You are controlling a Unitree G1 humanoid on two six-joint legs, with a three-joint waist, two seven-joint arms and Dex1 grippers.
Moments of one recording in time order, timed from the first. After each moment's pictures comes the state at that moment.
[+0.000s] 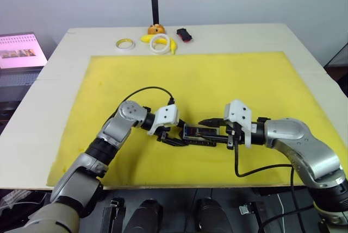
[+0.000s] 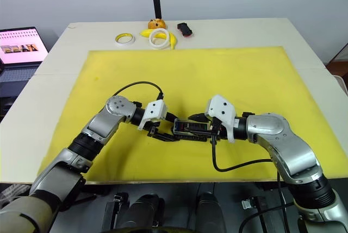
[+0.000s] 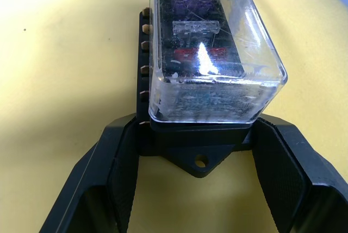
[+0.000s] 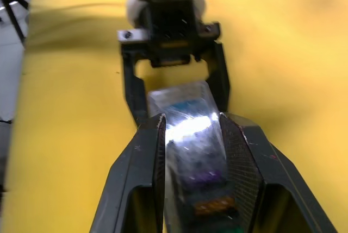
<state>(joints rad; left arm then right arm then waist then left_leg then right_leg) -0.70 0.39 -0.41 0.33 -0.12 0.08 -1.32 -0.28 -0.76 0.08 -0.46 0.45 0.61 0.94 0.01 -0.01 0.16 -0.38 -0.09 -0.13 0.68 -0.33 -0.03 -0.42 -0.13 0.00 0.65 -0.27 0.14</state>
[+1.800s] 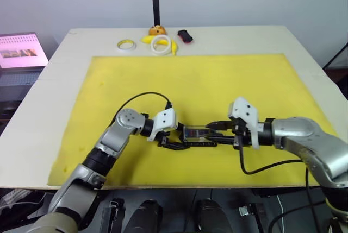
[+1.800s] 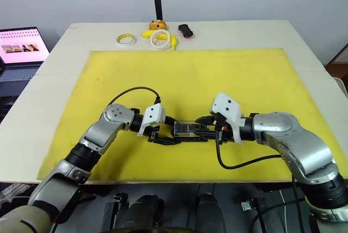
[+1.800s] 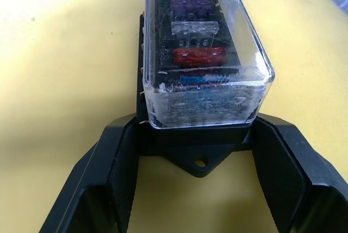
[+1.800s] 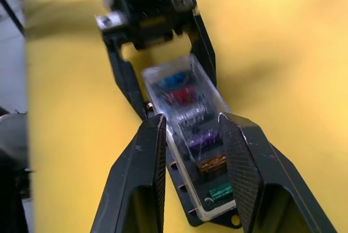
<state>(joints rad) -0.58 0.38 -0.37 0.18 -0.12 0.18 -1.25 -0.29 -0.92 -0.02 -0.56 0.59 0.82 0.95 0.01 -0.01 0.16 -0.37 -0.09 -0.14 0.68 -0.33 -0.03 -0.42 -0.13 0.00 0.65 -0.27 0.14</state>
